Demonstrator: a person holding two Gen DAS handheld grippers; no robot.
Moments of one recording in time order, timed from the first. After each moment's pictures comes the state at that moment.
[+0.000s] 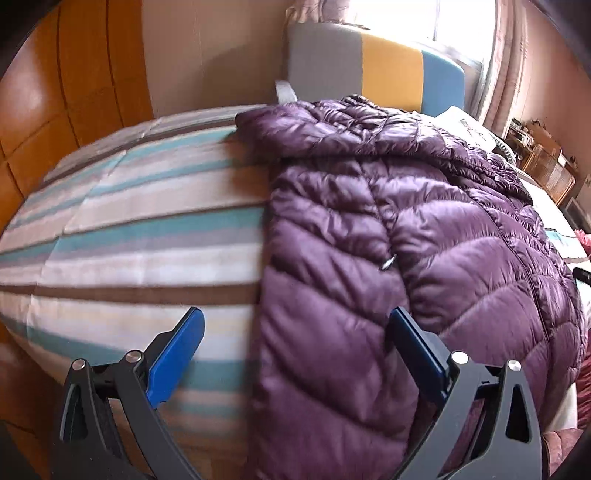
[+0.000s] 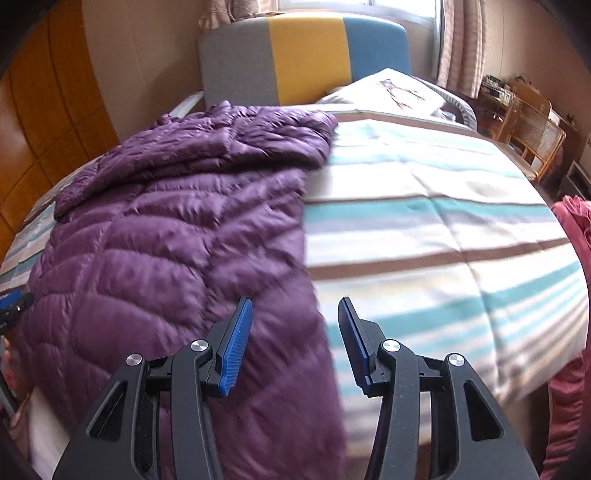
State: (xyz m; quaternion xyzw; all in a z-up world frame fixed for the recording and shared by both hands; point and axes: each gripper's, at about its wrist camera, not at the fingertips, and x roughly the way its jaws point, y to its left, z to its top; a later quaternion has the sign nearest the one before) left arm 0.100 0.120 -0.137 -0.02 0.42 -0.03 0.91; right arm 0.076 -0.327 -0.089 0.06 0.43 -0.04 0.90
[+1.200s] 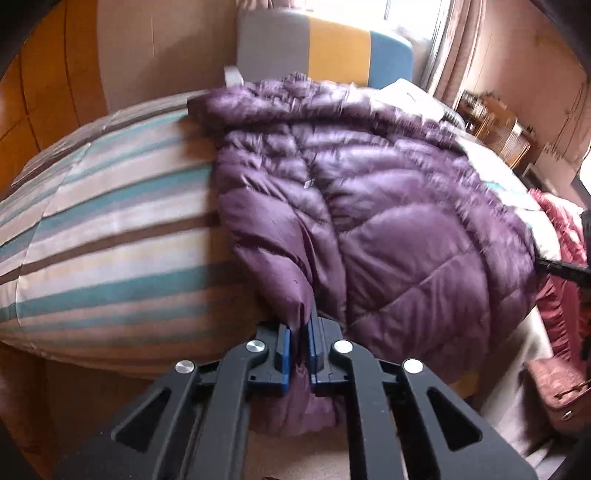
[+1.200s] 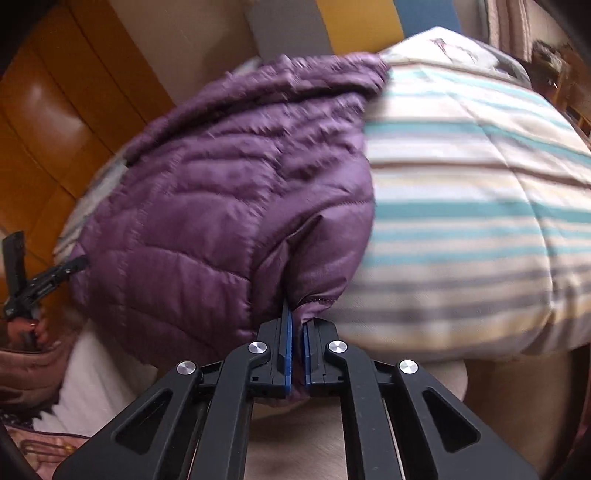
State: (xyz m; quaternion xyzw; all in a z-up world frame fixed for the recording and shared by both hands) left arm 0.035 0.108 -0.119 0.00 0.44 -0.13 0.89; right arm 0.020 -0.320 -0.103 0.11 0.47 0.12 0.87
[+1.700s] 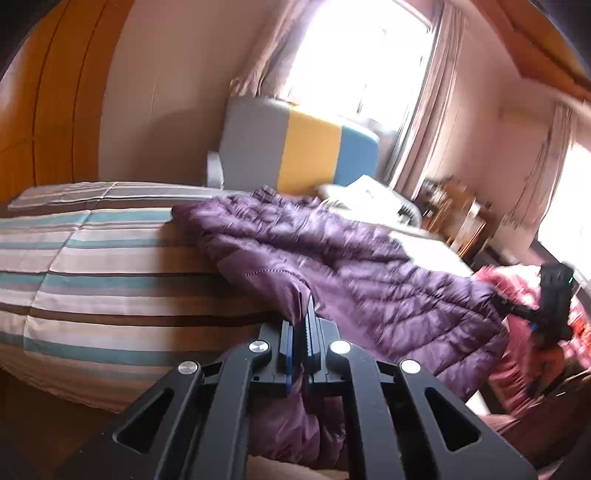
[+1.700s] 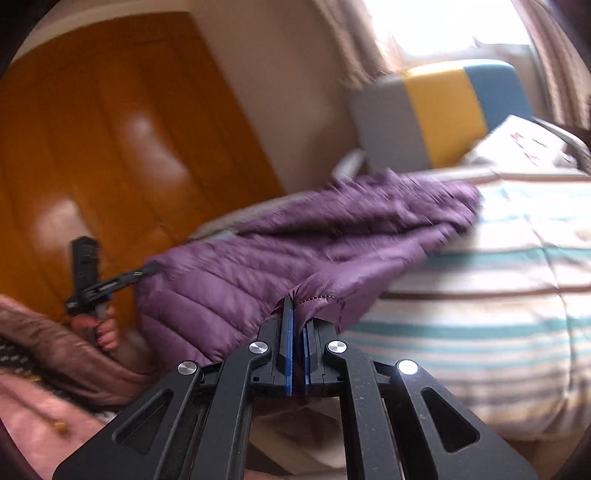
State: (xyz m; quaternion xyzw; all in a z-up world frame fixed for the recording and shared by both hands) left arm -0.014 0.133 -0.020 -0.10 0.28 -0.19 0.94; right arm -0.011 -0.313 -0.017 0.14 0.27 0.30 0.90
